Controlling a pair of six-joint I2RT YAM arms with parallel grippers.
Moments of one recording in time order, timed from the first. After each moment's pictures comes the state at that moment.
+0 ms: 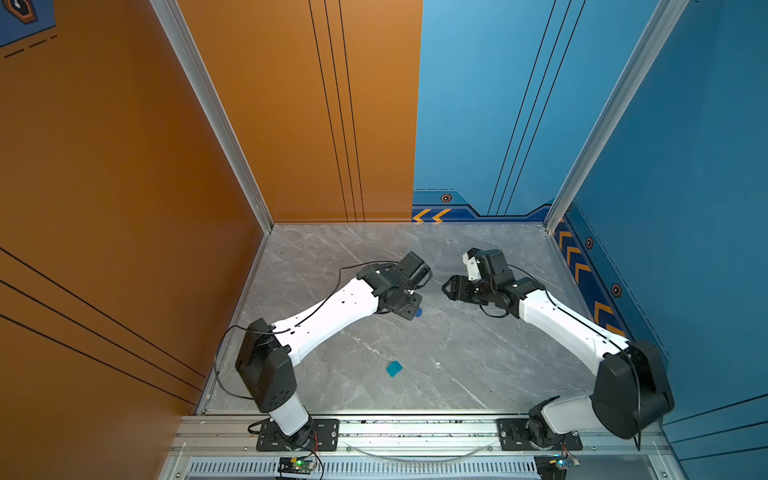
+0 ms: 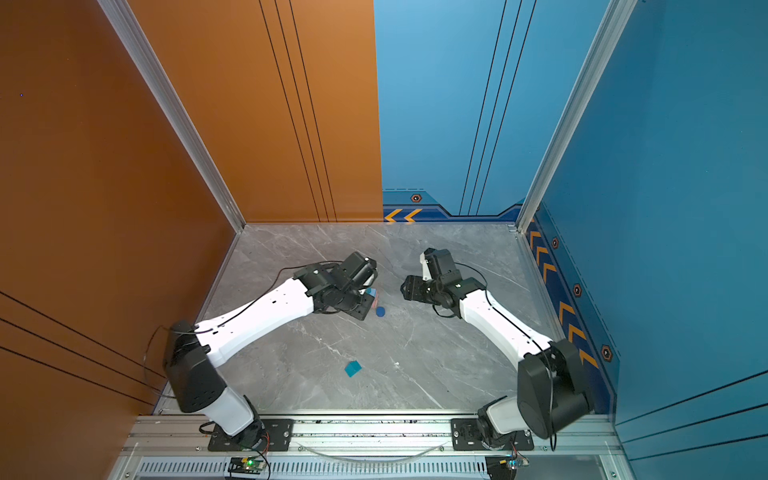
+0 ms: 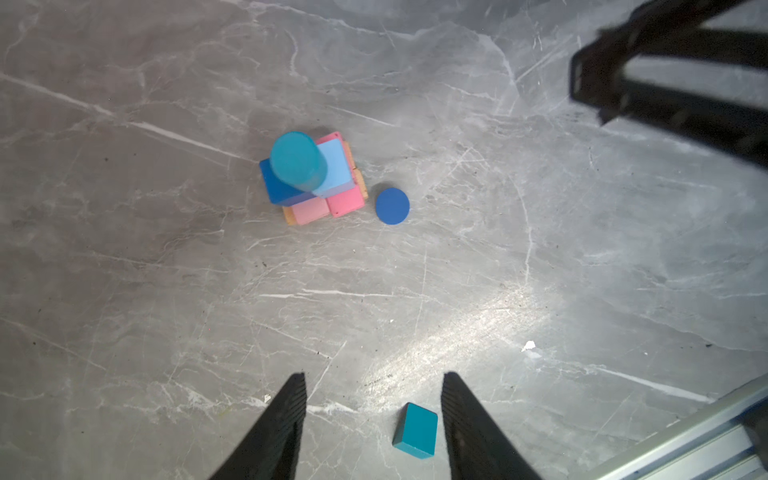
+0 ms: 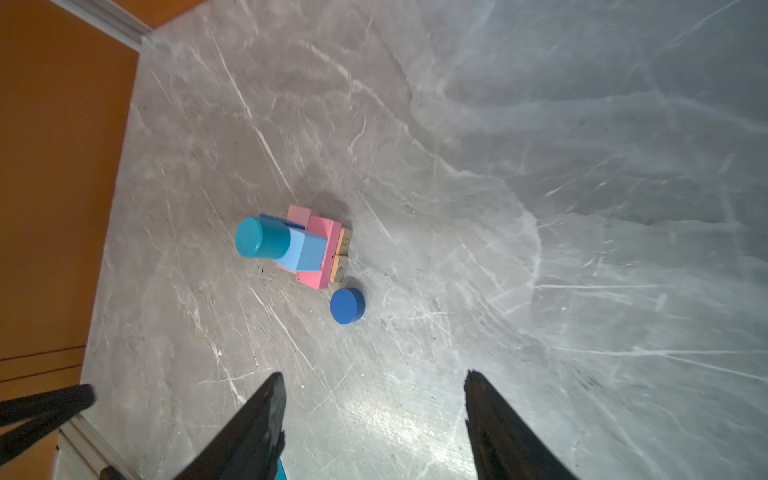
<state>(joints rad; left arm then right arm) -0.79 1.59 1.42 -0.92 -0.15 -0.32 0.45 1.49 1.06 -0.45 -0.20 0.49</state>
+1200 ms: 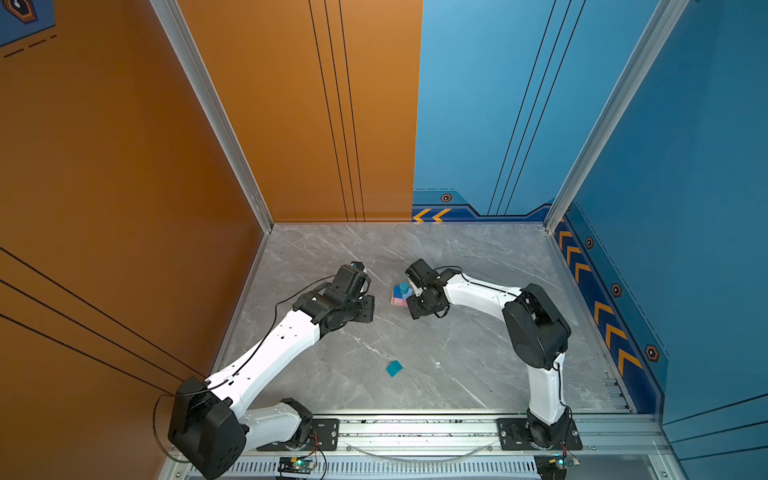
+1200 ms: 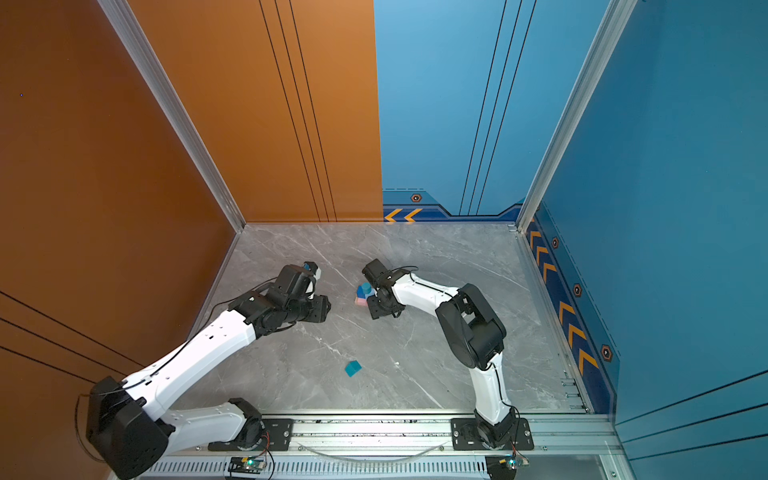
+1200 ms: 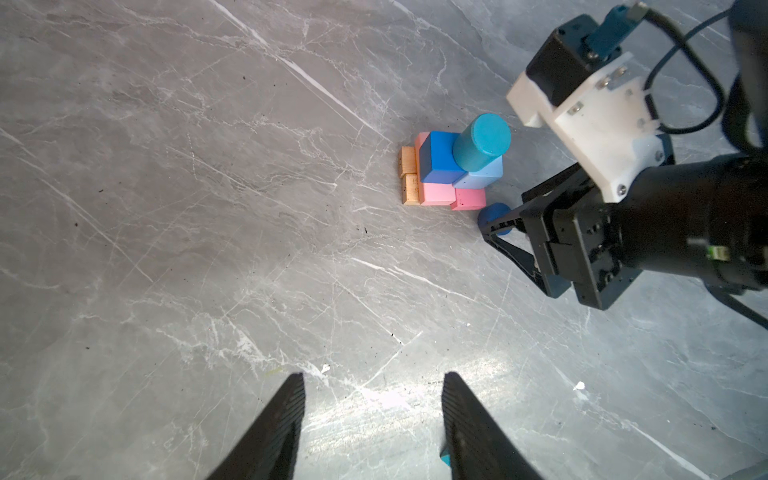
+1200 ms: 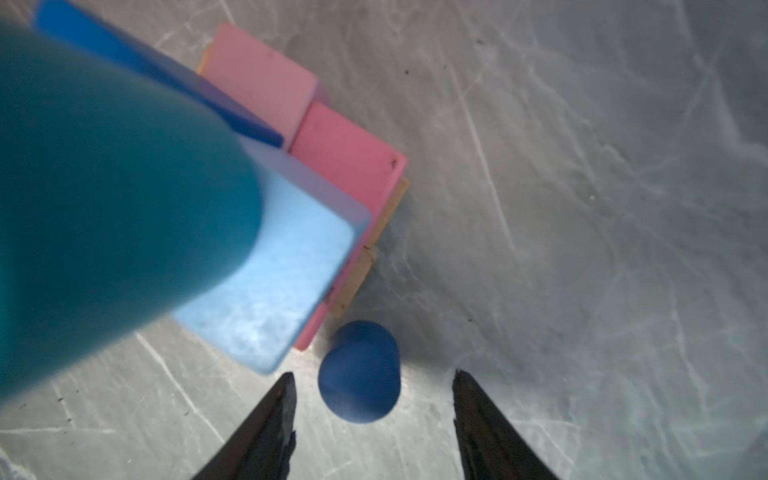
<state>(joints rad) -0.54 1.22 1.00 -0.70 -0.08 -0.39 0.71 2.02 1.43 -0.66 0.02 0.32</state>
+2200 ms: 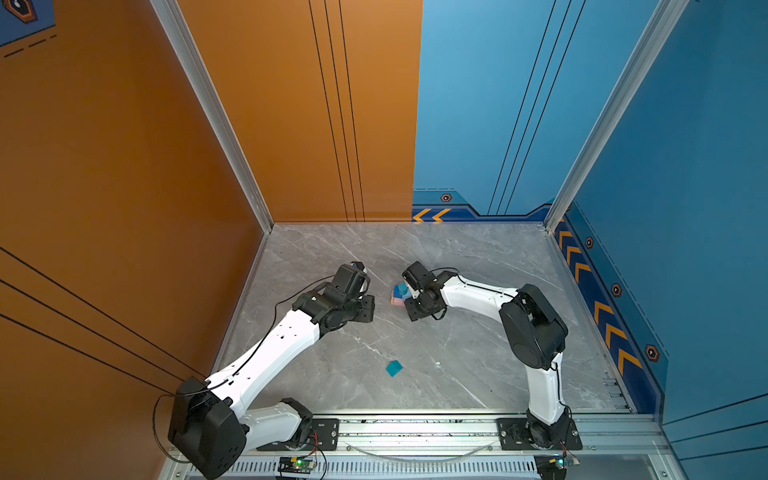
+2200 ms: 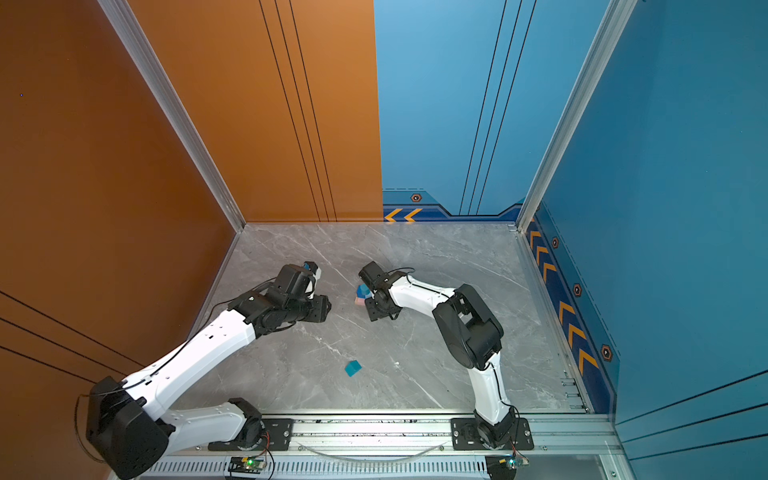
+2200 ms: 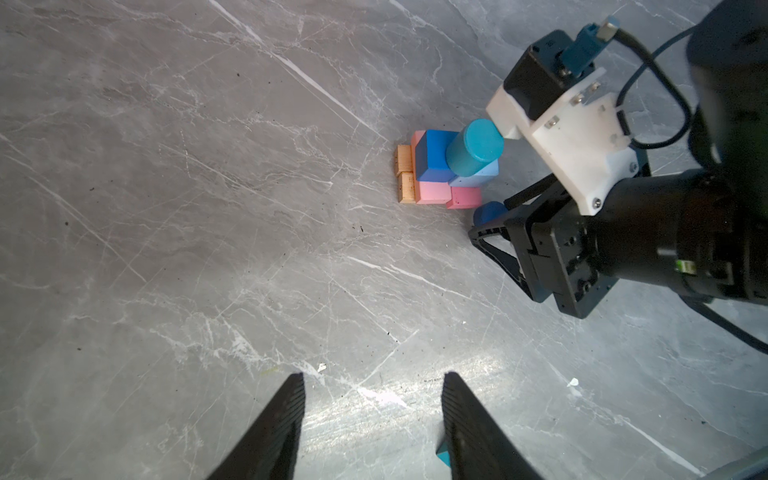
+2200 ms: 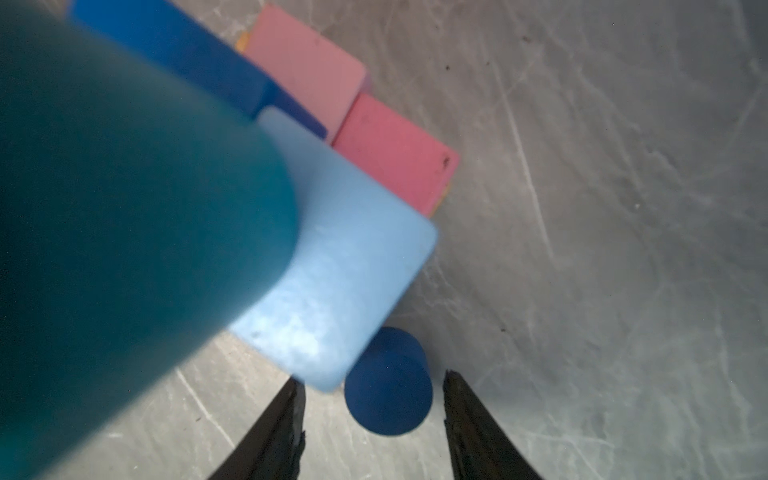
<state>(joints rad) -0.54 1.22 1.00 -0.70 -0.06 -0.39 0.72 2.02 1.42 -0.64 0.02 0.32</state>
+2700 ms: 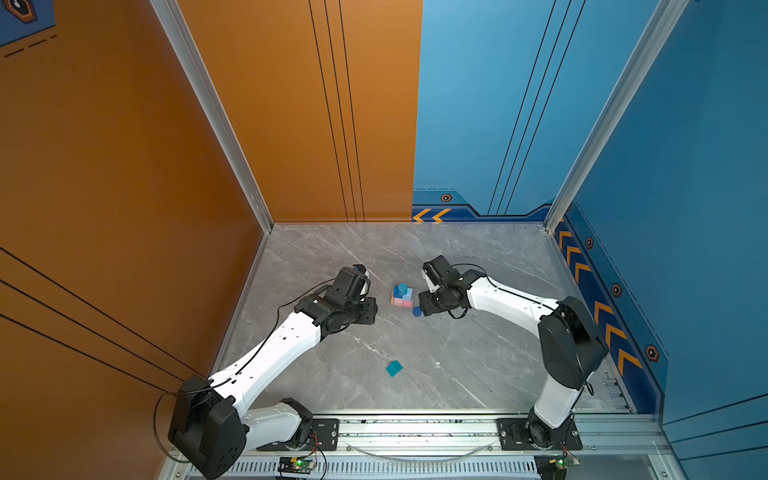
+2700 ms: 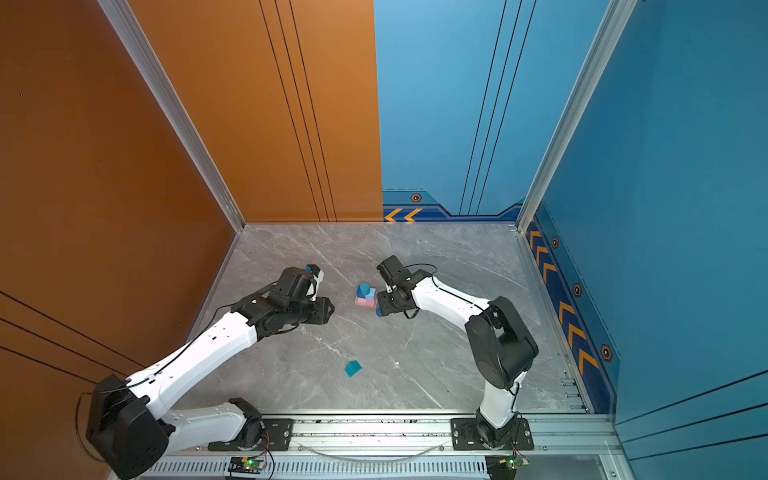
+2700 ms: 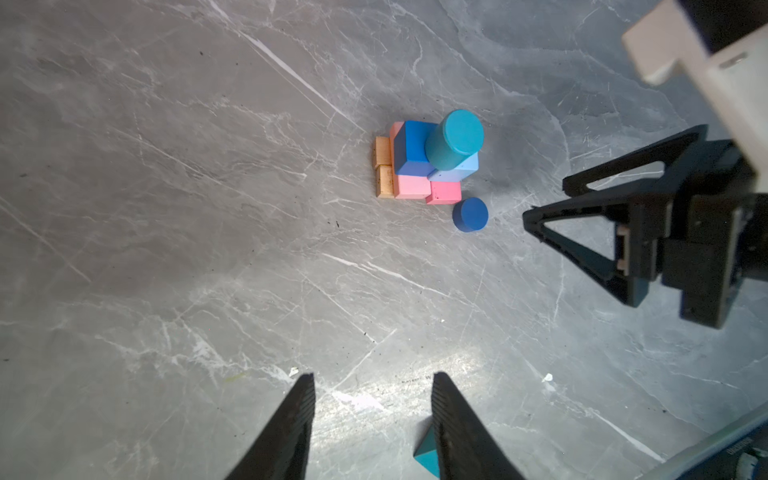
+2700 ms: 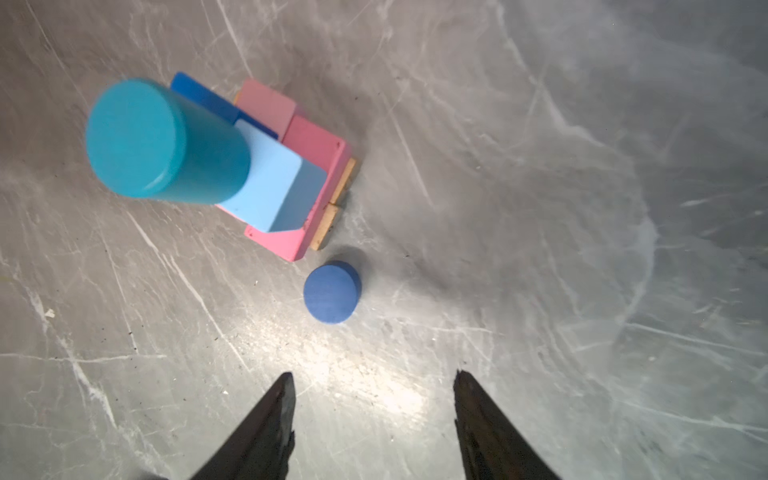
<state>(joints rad) -0.55 1.23 0.94 -0.62 0.01 -0.44 0.63 1.76 1.26 -0.60 0.00 0.35</state>
